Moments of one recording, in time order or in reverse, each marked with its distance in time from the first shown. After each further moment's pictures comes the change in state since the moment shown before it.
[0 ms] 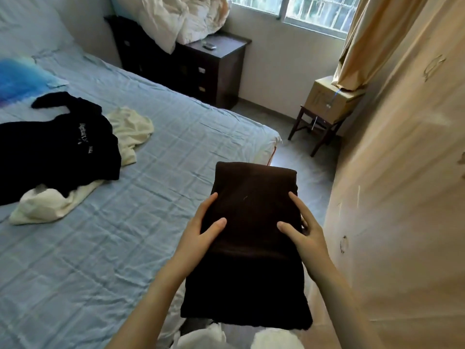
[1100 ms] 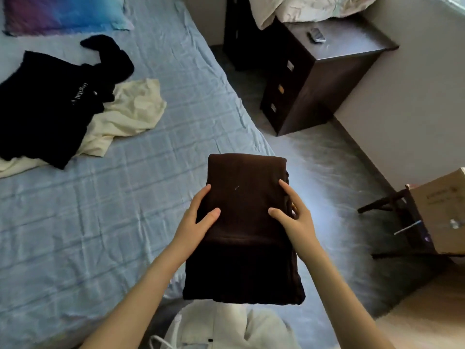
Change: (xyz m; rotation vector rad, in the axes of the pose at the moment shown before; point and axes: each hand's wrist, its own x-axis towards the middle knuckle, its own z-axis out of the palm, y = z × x) left_hand 0.599 -0.010 0.171 -0.103 0.638 -0.295; right_hand 0.761 0.027 -0.051 -0.111 -0.703 0.008
